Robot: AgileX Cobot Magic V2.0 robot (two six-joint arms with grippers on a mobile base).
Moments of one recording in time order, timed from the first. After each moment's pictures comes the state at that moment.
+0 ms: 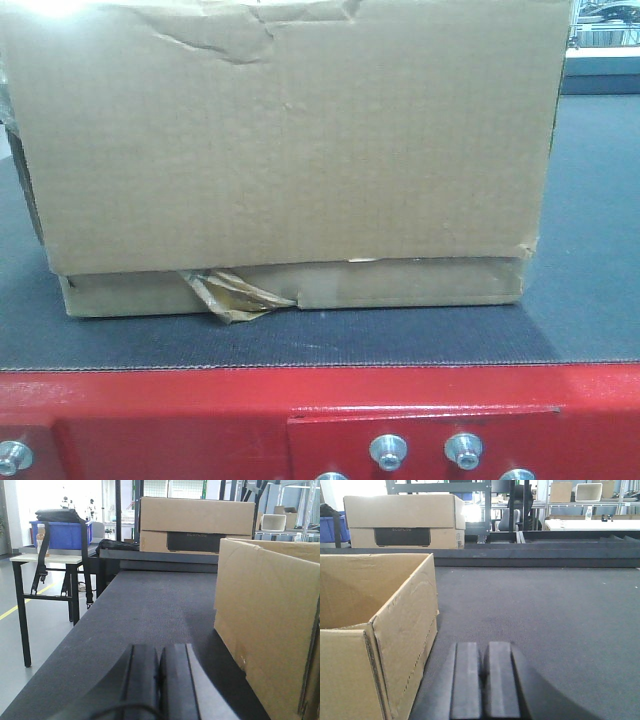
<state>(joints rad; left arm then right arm) 0.07 0.01 0.00 -0.04 0.00 0.02 0.17 0.16 -0.41 -0.06 0.36 0.11</state>
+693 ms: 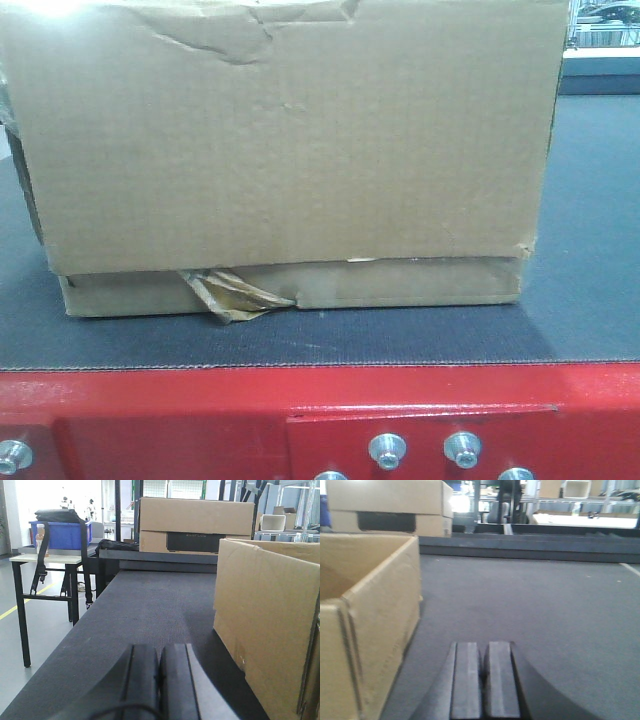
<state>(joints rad) 0.07 0.01 0.00 -0.04 0.00 0.02 0.07 0.15 -0.29 0.04 0.26 -0.04</state>
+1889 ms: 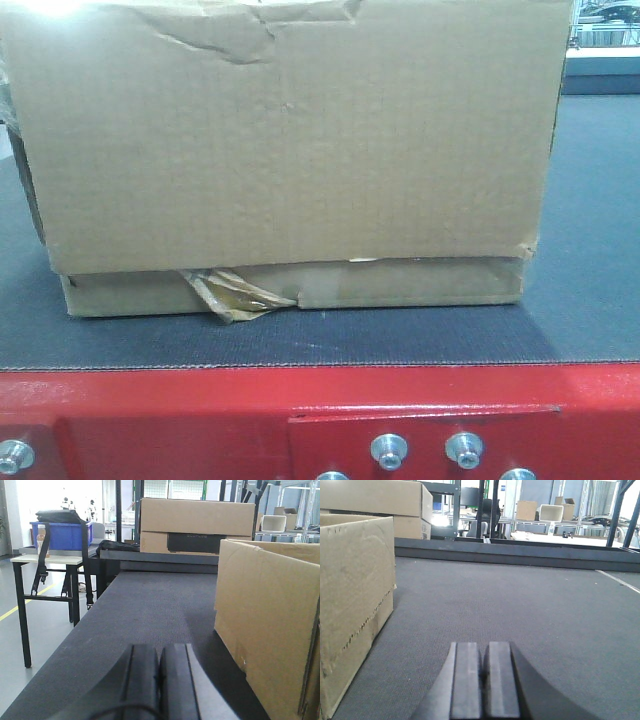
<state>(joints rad) 0.07 0.01 0.00 -0.04 0.00 0.02 0.01 0.00 0.00 0.08 0.04 -0.11</state>
